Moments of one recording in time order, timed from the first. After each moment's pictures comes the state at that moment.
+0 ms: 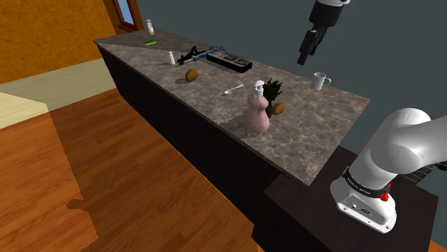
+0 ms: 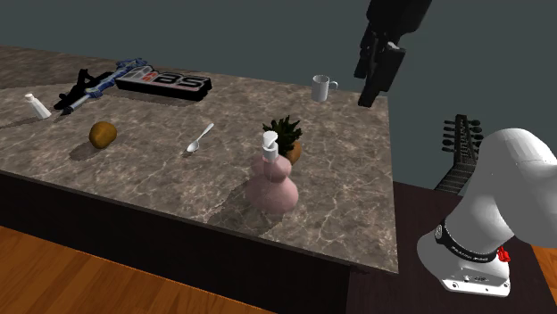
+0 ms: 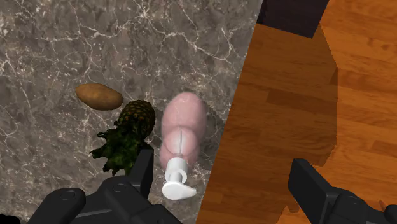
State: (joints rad) arm 0.02 -0.79 0.01 -2.29 -0.01 1.64 -0.14
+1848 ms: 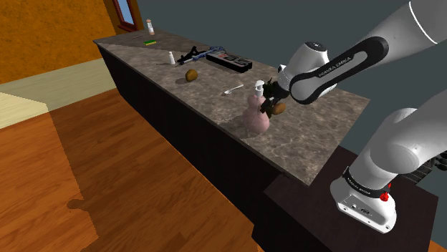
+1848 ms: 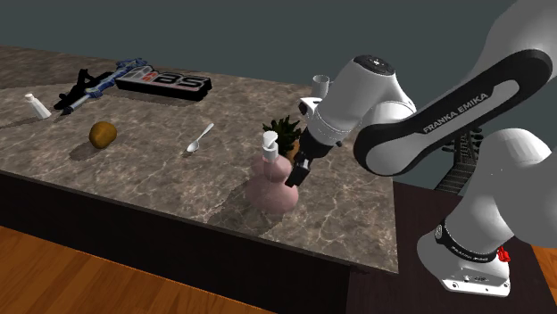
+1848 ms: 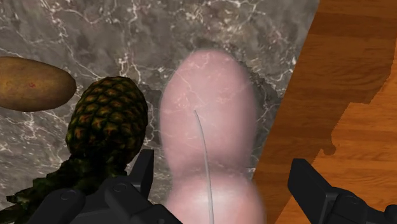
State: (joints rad) arm 0.02 -0.36 -0.04 -2.82 0.06 2.86 -0.10
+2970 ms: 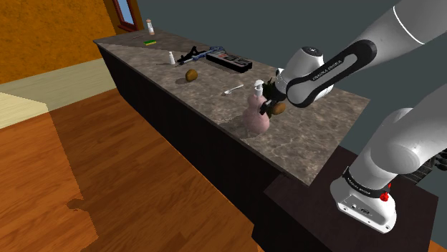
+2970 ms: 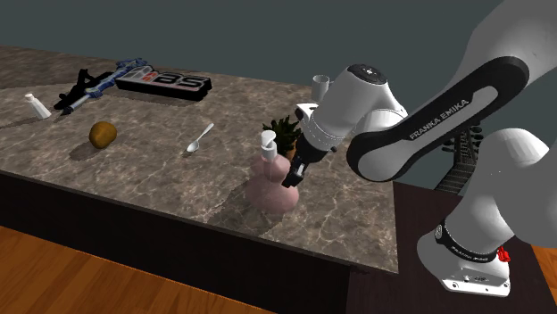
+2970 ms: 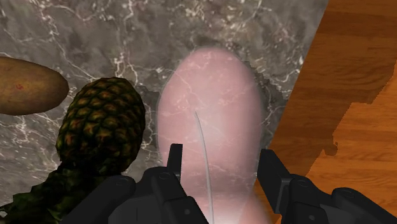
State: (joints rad) arm 0.03 -0.29 -0.05 -2.81 0.07 2.93 -0.11
